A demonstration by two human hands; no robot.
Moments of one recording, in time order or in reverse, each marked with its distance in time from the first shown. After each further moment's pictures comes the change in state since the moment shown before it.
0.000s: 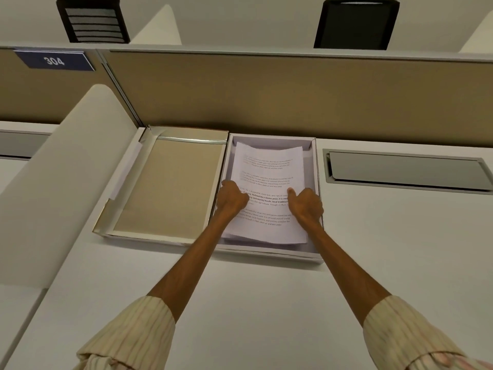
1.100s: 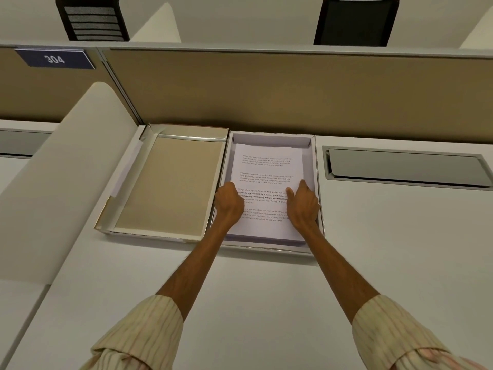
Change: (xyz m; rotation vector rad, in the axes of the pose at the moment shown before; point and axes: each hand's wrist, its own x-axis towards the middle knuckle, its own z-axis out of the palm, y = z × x) left_hand -0.043 -0.018 0.006 0.053 0.162 0.151; right_hand -0.027 0.022 0.006 -0.147 0.031 -0.223
